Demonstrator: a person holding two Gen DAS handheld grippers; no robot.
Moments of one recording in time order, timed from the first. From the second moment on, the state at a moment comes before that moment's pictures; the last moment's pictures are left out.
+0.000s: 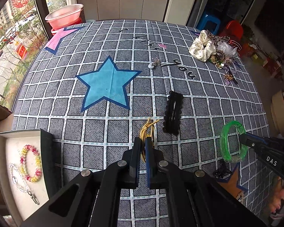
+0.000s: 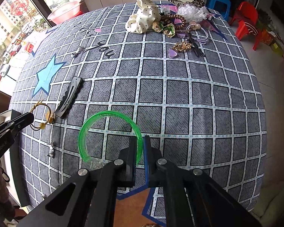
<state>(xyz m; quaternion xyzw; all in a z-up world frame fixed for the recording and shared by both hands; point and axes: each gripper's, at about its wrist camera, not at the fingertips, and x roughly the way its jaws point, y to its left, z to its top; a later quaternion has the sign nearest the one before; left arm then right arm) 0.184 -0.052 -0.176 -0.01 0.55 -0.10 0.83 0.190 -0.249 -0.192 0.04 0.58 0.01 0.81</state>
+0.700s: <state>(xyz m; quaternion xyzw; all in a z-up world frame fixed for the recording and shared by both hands) 0.110 0.040 -0.125 -0.07 0.51 -0.06 0.86 0.150 -0.198 -0.142 0.03 0.57 0.08 0.82</state>
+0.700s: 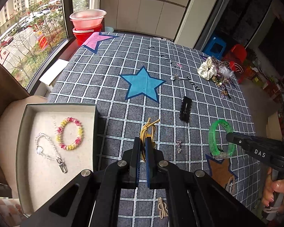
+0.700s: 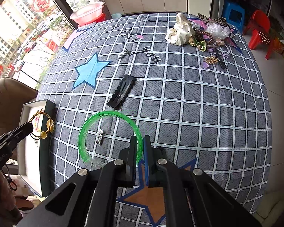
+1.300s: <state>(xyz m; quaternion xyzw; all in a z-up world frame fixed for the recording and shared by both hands) 0.047 0.168 -0.131 -0.13 0.49 0.05 0.86 0.138 -0.021 -0.138 -0.06 0.56 0.24 0.79</state>
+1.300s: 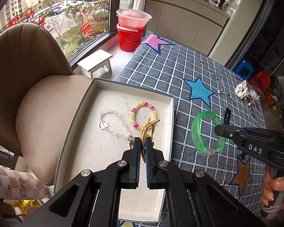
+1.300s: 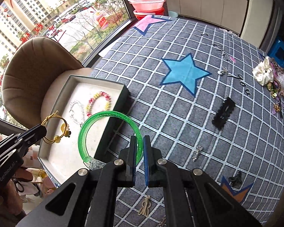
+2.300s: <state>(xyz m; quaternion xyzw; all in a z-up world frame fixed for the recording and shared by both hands) 0.059 0.240 -0.241 -0.17 0.56 0.13 0.80 0.139 0.096 -0.232 -0.20 0.60 0.26 0.73</state>
